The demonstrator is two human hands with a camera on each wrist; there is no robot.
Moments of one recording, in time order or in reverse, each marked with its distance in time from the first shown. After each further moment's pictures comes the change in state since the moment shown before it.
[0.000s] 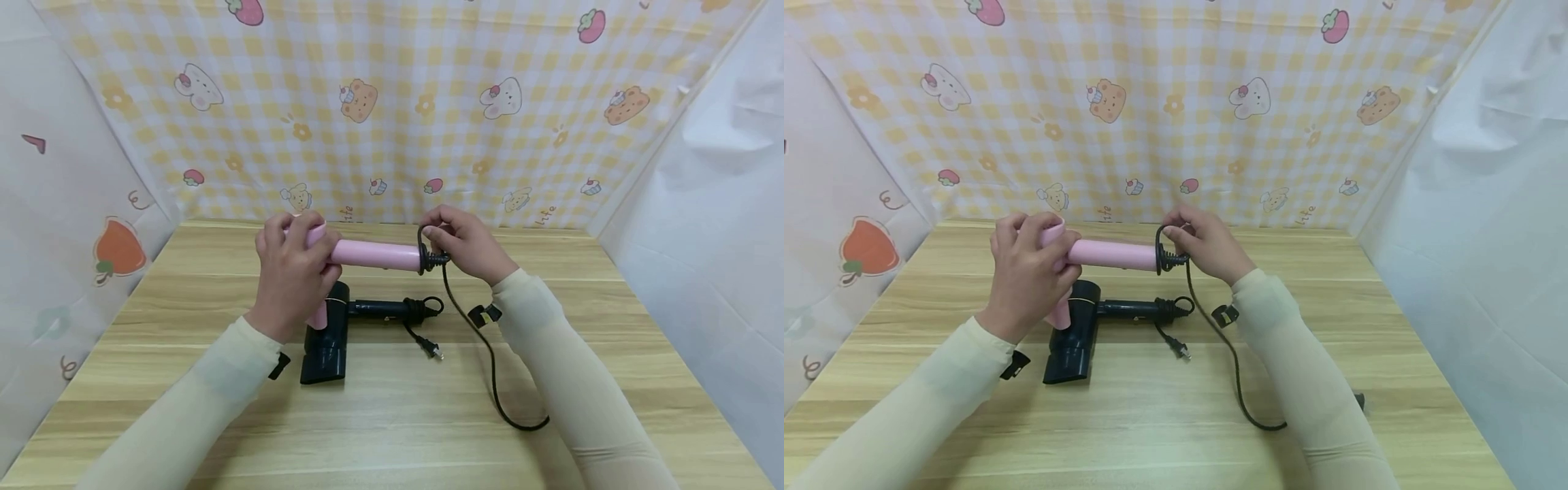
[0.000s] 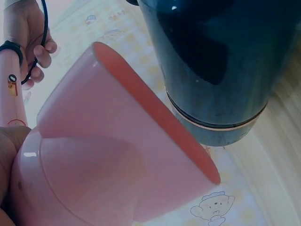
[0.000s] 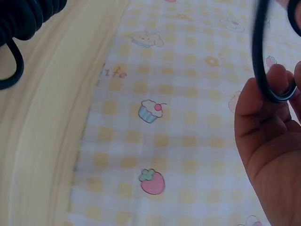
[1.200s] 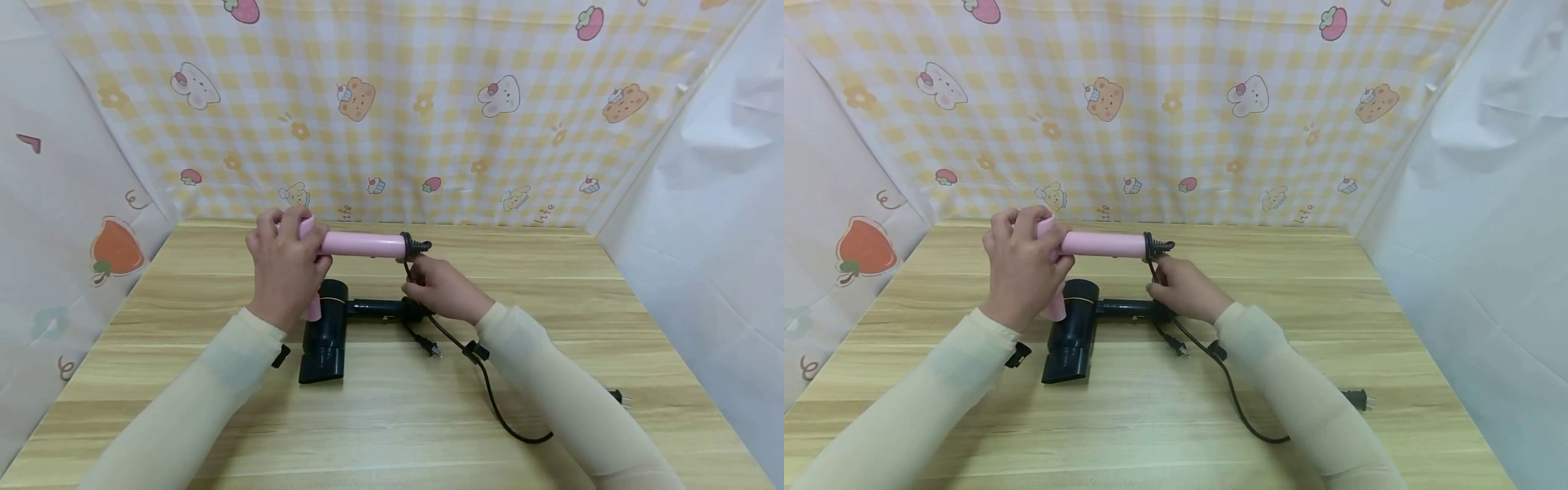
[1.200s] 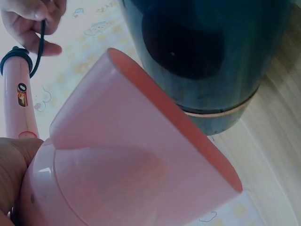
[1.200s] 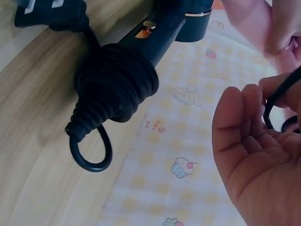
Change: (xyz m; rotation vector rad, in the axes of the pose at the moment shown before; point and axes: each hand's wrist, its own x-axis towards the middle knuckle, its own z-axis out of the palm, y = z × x) left_hand 0.001 -0.009 0.011 0.043 -0.051 -0.176; right_hand -0.027 0.009 0.051 -0.198 -0.205 0.120
